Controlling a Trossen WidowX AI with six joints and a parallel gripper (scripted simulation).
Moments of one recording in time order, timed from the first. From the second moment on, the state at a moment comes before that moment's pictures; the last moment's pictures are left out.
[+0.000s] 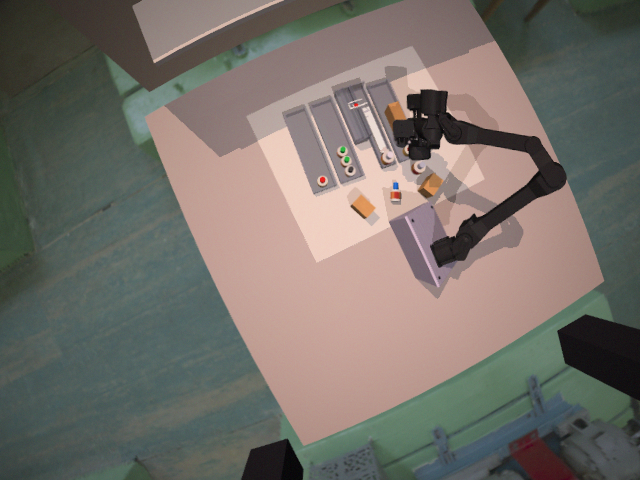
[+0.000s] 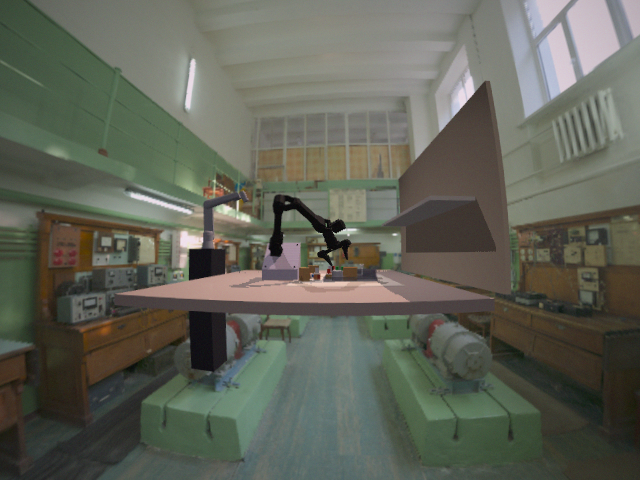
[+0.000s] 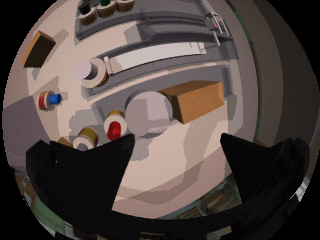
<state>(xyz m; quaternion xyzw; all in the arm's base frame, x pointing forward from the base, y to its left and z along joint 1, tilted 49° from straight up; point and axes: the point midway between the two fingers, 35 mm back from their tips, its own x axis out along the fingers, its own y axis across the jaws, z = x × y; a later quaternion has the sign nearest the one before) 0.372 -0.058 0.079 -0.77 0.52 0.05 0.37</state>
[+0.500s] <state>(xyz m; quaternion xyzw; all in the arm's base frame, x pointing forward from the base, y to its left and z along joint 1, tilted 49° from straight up) 0.330 -0.053 0.065 -0.62 0.58 -0.03 0.53</state>
